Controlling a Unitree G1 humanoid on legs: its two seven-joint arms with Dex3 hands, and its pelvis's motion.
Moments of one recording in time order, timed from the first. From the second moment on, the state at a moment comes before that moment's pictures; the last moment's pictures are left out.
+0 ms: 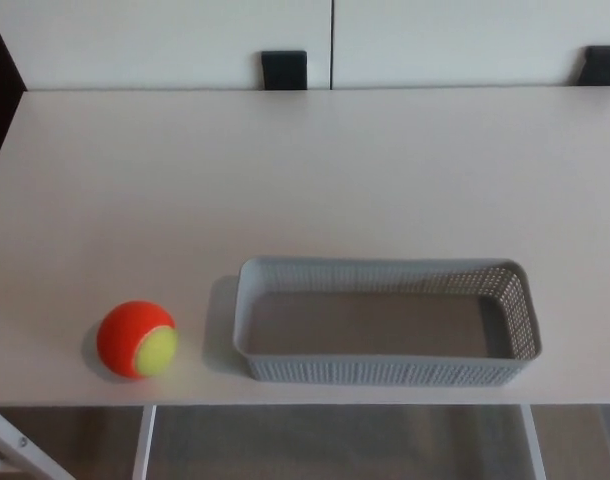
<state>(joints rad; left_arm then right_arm) 0.68 0.41 0.07 0.02 -0.24 -0.12 -0.49 0.22 -0.45 -0.01 0.91 -0.11 -0.37 0.19</state>
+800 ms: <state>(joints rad) 0.60 0.49 0.41 -0.91 -0.53 -0.19 -0.49 0.18 -0.45 -0.02 0.91 -0.11 -0.36 0.19</state>
